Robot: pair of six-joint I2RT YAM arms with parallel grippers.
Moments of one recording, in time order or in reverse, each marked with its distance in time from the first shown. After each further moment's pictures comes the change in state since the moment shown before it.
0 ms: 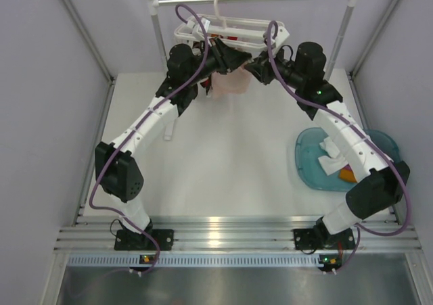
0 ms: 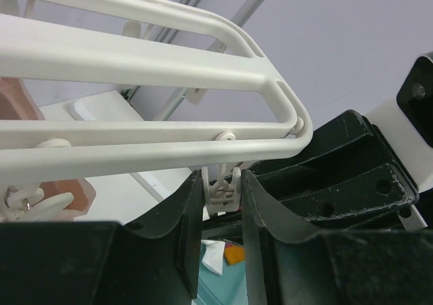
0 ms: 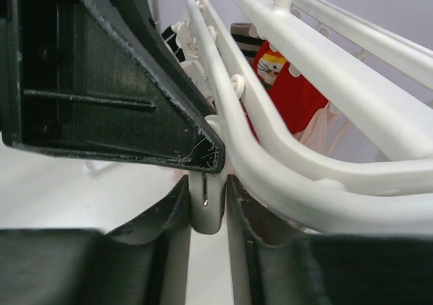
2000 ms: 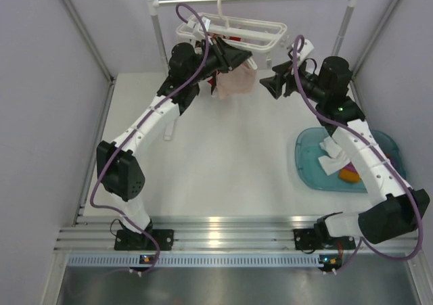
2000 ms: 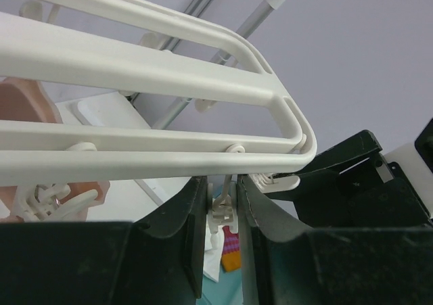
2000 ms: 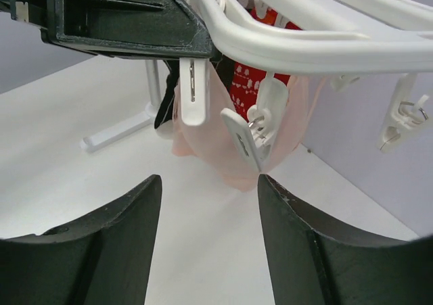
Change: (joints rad) left arm -0.005 0.013 0.026 -0.024 -0.048 -0.012; right arm -0.106 -0.213 -0.216 0.001 -0.069 -0.008
